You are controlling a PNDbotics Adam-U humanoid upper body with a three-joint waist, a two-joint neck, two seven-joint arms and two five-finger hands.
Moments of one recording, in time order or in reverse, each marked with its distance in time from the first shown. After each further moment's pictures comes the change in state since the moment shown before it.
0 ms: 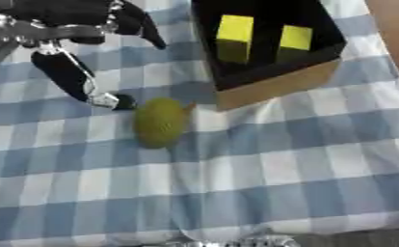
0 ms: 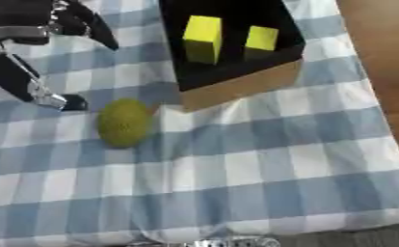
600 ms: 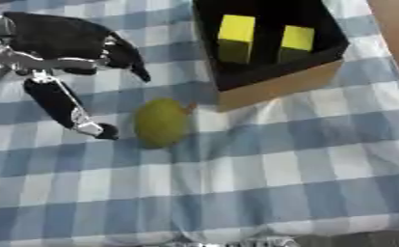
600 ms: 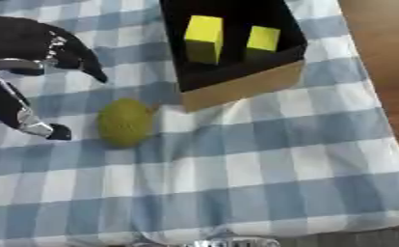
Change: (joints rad) left arm 0.099 0.051 -0.007 -0.046 -0.036 0.001 -0.069; right arm 0.004 0.009 0.000 0.000 0.008 0.000 0.000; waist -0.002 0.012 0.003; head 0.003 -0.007
